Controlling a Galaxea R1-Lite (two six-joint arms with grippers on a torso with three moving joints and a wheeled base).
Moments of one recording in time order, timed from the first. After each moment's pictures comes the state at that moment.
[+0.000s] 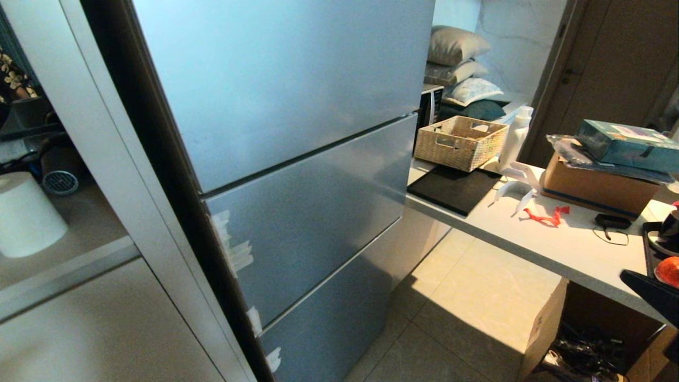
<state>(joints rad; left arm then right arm) 0.00 0.00 0.00 0.00 -0.03 0.06 0.32 0.84 -0.29 -0.46 -0.13 0.17</state>
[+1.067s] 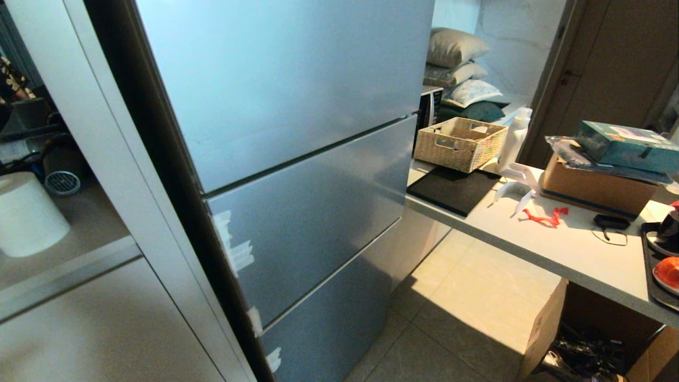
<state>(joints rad) 0.00 0.00 0.00 0.00 0.00 0.01 -0.01 0.07 0.00 0.00 -0.03 0.01</state>
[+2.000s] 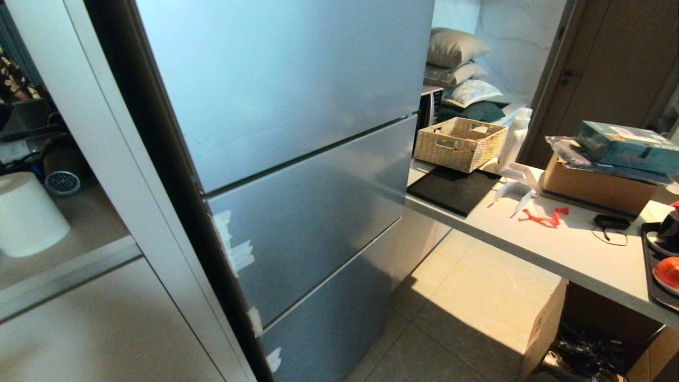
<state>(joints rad) 0.00 0.00 0.00 0.00 0.00 0.00 -0.01 0.00 0.00 0.00 -0.03 0.05</state>
